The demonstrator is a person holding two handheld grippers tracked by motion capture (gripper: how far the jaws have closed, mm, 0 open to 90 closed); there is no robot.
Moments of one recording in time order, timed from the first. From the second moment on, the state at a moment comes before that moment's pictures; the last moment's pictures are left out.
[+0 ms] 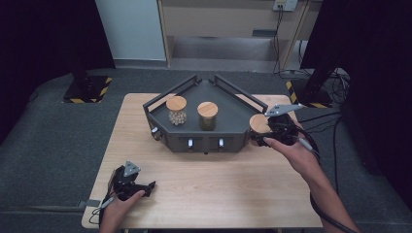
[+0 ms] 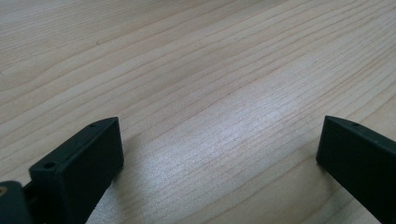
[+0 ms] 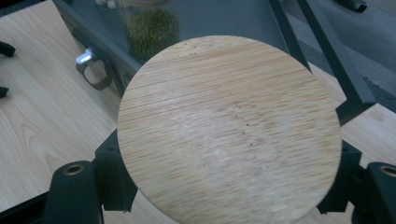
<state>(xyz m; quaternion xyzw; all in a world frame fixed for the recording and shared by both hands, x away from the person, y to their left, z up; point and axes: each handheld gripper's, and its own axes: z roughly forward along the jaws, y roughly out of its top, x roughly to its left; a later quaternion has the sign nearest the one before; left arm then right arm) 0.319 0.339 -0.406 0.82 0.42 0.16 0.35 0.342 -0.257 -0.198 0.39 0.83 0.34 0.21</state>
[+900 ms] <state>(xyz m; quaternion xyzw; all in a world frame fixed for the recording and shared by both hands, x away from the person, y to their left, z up) 0.319 0.339 -0.406 0.82 0.42 0.16 0.35 0.379 -0.235 -0.172 0.38 0.83 0.34 0.22</state>
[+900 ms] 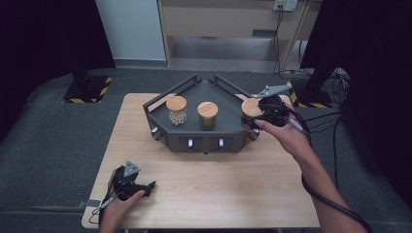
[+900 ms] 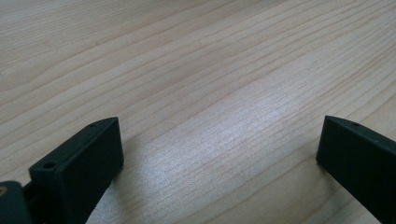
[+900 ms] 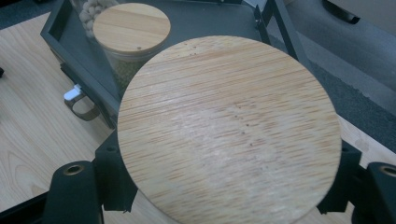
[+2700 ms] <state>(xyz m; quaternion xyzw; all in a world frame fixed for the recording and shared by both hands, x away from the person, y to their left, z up) 0.319 0.339 -0.406 0.82 0.42 0.16 0.35 0.422 -0.211 -0.186 0.38 0.83 0.33 0.22</state>
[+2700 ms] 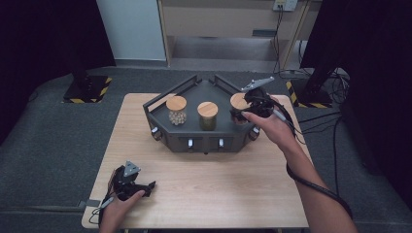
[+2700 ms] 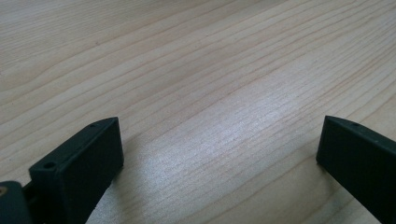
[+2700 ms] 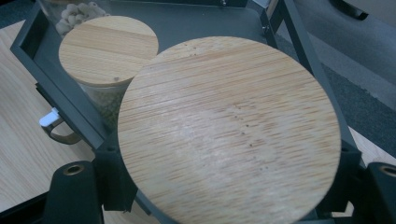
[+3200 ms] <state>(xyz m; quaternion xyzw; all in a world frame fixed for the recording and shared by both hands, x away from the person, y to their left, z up) 0.319 0.339 -0.406 0.82 0.42 0.16 0.35 0.432 -0.208 -0.200 0.39 0.83 0.33 0.21</state>
